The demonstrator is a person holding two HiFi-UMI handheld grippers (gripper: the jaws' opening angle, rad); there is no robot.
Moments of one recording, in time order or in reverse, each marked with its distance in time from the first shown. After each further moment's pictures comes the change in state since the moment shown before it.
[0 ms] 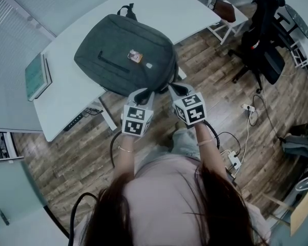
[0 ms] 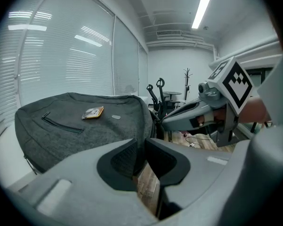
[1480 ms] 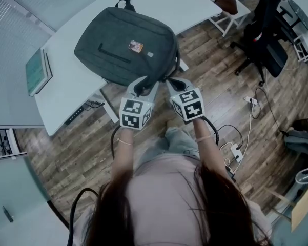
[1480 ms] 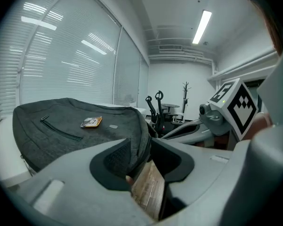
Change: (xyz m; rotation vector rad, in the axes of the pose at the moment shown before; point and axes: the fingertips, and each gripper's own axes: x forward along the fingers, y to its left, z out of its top) left arm -0.013 -0.004 0.026 -0.077 -0.144 -0.038; right arm -0.001 0.023 -0.003 0.017 -0.021 0.003
